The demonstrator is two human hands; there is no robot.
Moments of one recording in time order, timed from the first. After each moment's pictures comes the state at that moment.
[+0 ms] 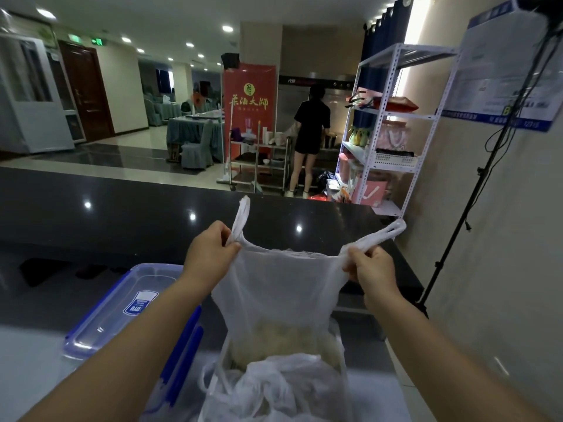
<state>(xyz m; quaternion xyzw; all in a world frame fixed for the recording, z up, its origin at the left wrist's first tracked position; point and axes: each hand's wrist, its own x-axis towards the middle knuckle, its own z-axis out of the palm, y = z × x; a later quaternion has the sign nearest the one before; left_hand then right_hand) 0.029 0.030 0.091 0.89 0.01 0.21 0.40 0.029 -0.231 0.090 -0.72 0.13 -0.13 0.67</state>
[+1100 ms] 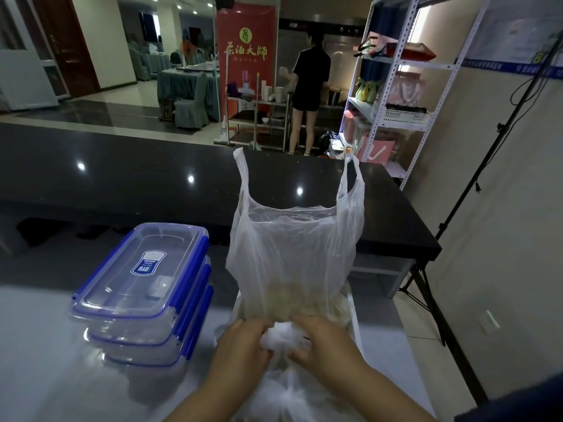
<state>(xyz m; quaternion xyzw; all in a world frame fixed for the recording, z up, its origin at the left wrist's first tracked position) -0.079 0.001 -0.060 0.95 -0.06 0.03 0.31 -0.063 -0.168 -0.045 -0.96 -0.13 0.06 0.24</state>
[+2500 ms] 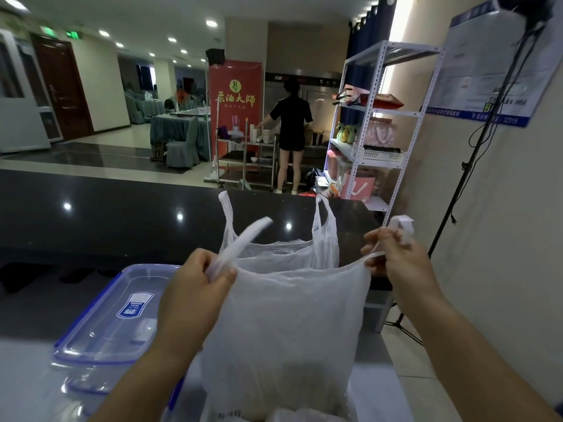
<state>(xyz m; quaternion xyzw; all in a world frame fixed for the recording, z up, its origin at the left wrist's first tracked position) -0.051 0.029 0.079 0.83 0.02 0.24 0.50 -0.022 -0.240 0.122 -0.72 0.06 -0.19 0.67</state>
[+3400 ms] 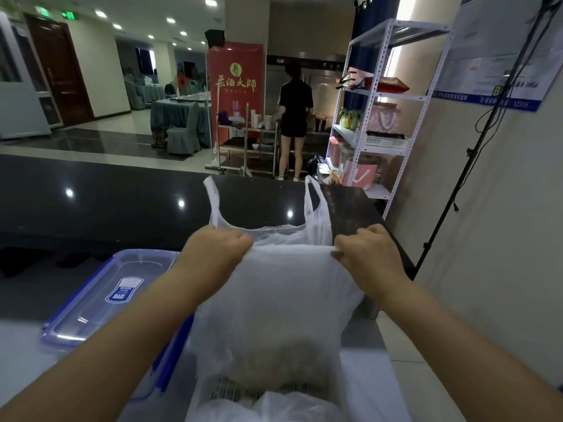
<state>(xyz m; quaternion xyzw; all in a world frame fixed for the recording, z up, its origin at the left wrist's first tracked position) 0.011 0.023 0.082 0.93 -0.25 0.27 -0.07 0.019 -0.252 0.083 -0.93 -0.18 -0.29 -0.09</state>
